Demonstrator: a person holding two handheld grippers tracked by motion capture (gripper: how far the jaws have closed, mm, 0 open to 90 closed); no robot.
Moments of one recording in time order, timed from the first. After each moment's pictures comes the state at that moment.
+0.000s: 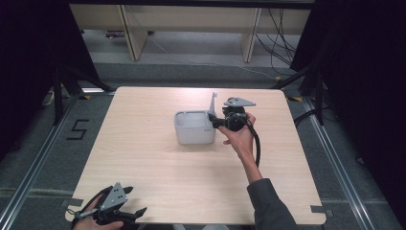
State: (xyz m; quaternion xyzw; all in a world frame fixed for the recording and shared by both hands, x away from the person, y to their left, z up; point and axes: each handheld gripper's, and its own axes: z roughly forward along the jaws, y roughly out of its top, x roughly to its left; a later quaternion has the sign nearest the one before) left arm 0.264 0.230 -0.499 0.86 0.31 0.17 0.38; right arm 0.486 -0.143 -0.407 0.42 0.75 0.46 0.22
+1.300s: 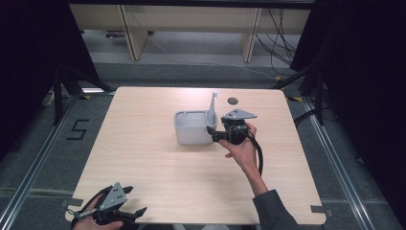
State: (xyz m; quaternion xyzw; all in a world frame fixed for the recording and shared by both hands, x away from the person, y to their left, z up) left arm 0.262 0.230 -0.498 0.85 0.31 0.16 0.39; right arm 0.449 -0.144 -0.415 0.38 0.77 0.46 0.21
